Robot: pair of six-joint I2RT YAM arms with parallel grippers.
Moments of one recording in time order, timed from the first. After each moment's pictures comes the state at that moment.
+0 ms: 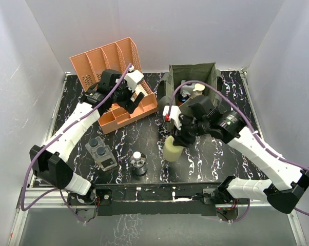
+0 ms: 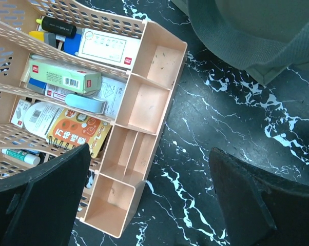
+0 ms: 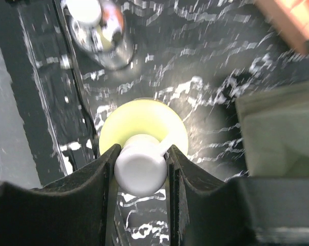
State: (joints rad) left arm -0.46 1.47 1.44 -0.64 0.12 0.35; right arm 0.75 1.15 1.28 -0.98 -0.40 -0.42
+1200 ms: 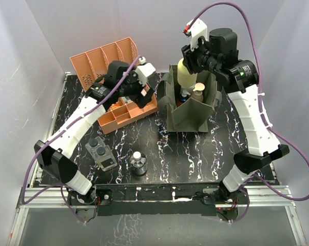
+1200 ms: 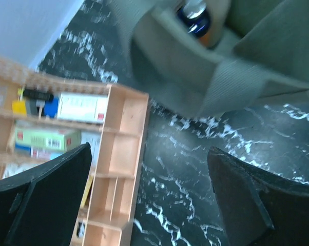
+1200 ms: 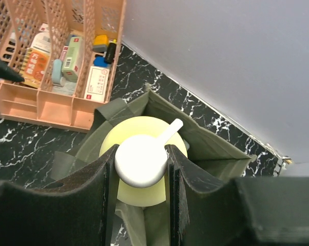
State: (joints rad) left arm -0.50 1.54 1.60 -0.64 0.26 0.34; right arm 0.46 1.64 2.26 -0.94 -0.05 -0.28
